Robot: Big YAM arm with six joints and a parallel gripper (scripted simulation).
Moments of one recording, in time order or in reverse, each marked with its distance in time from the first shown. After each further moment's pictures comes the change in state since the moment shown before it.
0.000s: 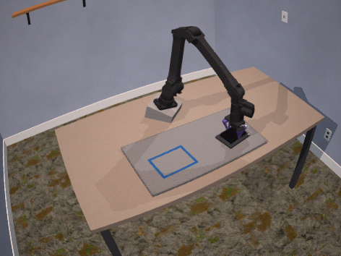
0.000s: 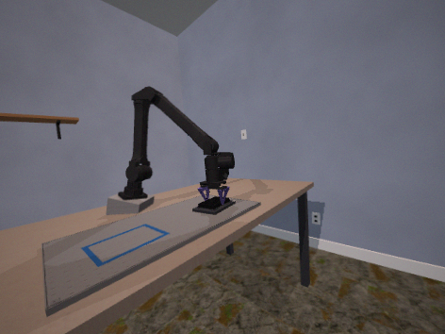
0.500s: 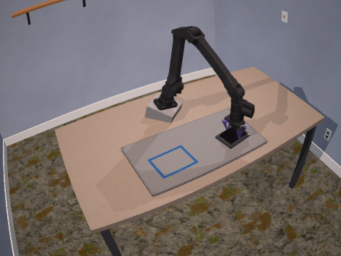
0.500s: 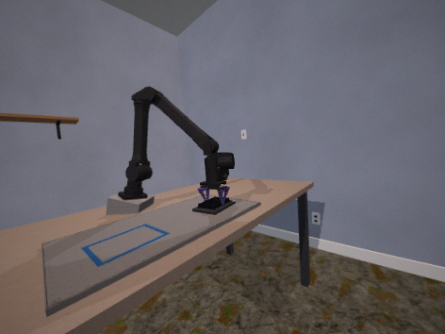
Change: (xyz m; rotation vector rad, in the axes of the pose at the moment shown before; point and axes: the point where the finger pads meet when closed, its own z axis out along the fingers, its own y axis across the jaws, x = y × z) arm 0.000 0.000 0.001 0.000 0.000 0.000
